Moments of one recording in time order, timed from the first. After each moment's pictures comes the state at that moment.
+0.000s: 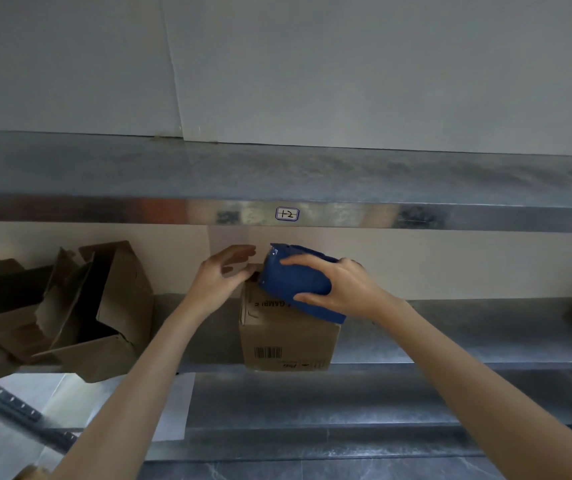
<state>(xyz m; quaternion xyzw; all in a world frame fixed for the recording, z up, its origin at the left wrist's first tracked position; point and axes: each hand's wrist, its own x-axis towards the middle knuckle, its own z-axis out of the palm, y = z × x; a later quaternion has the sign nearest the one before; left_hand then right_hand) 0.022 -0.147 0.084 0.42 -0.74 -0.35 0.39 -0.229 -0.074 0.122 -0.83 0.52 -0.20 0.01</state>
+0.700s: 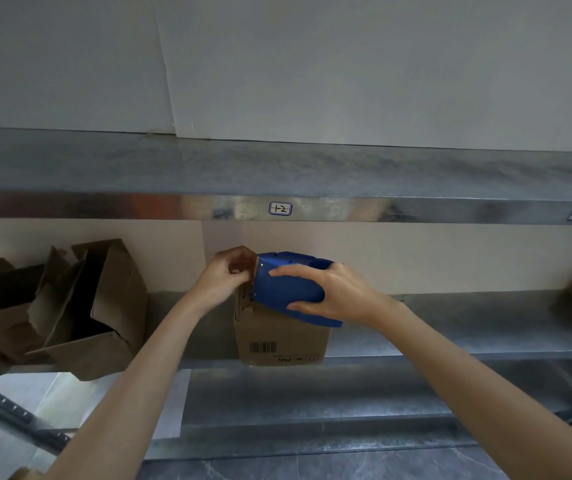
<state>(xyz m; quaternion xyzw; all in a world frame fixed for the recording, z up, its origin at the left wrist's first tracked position) 0.006 -0.134 0.098 0.38 -0.75 -0.41 0.36 -0.222 -0.050 0.131 -0.86 0.49 -0.15 0.00</state>
